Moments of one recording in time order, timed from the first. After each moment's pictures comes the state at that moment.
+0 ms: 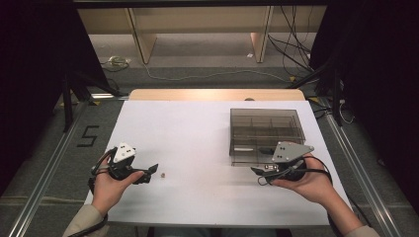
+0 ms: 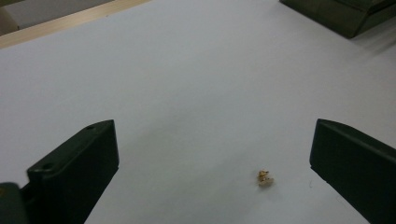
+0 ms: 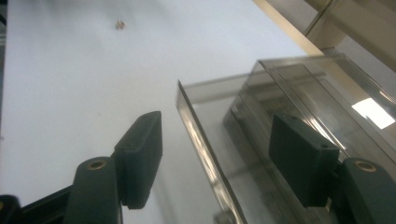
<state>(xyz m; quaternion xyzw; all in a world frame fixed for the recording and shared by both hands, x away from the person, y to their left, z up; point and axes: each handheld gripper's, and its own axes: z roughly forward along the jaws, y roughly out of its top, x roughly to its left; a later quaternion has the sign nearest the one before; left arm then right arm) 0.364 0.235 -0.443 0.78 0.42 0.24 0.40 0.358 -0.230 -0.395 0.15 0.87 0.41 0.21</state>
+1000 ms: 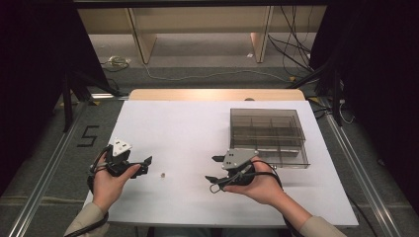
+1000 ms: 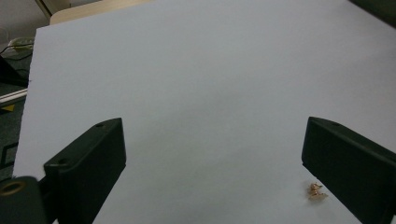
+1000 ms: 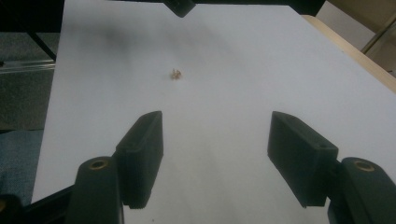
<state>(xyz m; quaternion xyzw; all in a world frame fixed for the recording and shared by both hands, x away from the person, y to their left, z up) 0.375 0.243 -0.447 0.74 0.50 0.27 0.36 0.362 -0.117 -0.424 0.11 0.87 0.45 0.14</state>
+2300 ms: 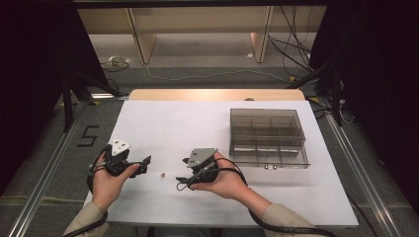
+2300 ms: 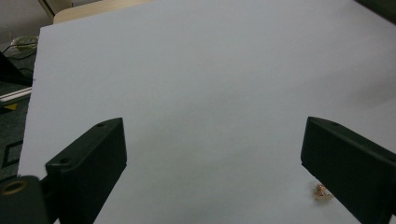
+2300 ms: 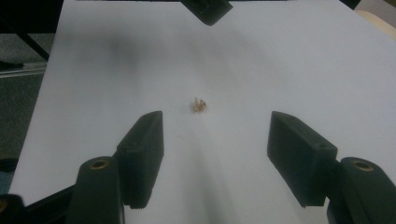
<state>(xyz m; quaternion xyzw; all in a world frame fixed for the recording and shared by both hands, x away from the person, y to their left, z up) 0.376 0.246 -0.448 0.74 0.50 0.27 0.36 0.385 -0.032 -0.454 0.10 0.88 0.44 0.11</state>
